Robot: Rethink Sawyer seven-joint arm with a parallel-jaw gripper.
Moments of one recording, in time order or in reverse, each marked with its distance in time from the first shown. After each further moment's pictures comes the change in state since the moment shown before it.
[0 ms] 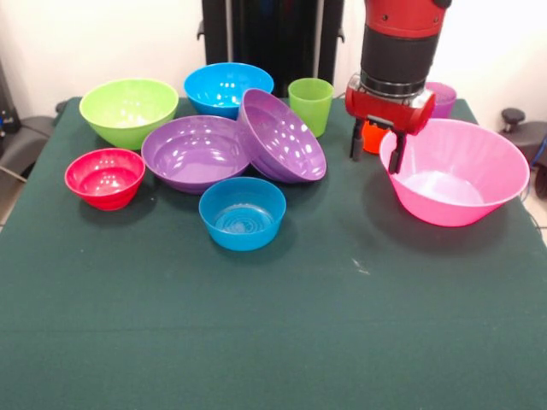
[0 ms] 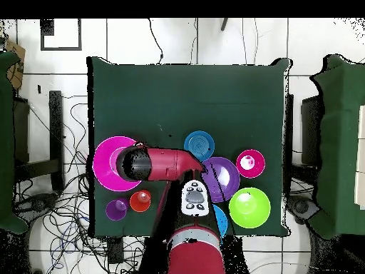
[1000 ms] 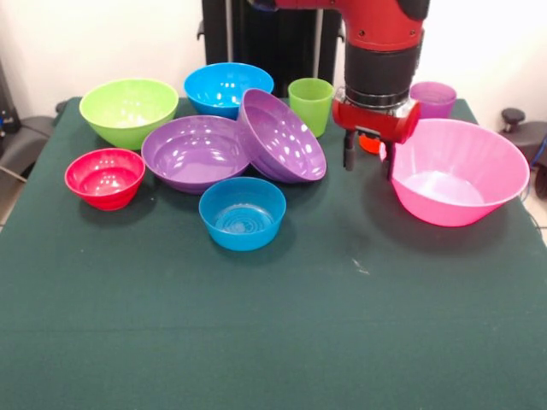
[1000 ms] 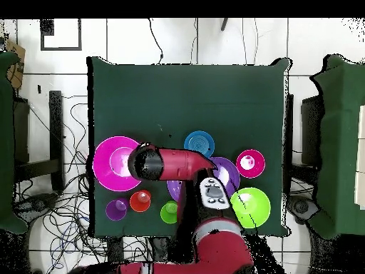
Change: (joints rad) arm -0.139 0.005 0.127 0.039 -0.054 -0.038 -0.007
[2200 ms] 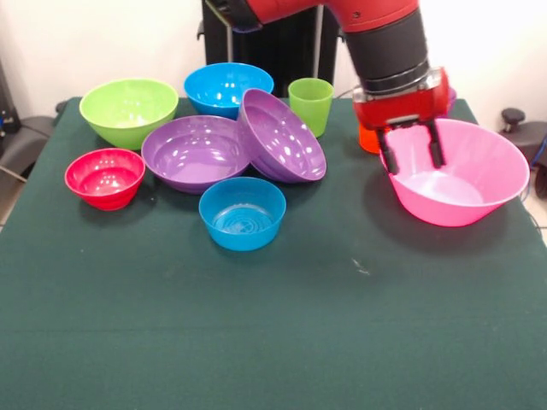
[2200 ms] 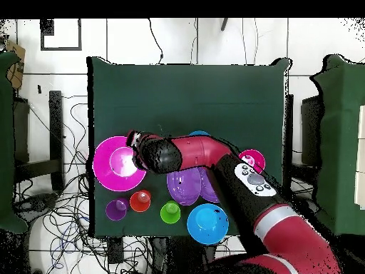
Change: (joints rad) arm -0.375 -0.018 0.505 0.066 -0.243 0.000 -0.136
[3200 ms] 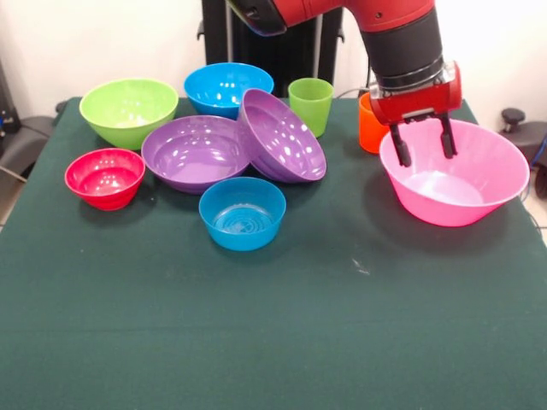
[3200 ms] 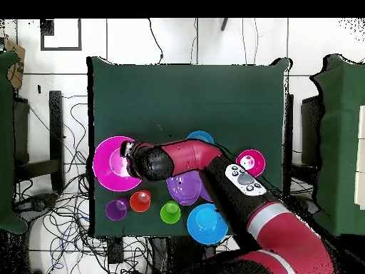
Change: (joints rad) arm 0.015 0.010 0.011 0.029 -0.066 0.000 0.000
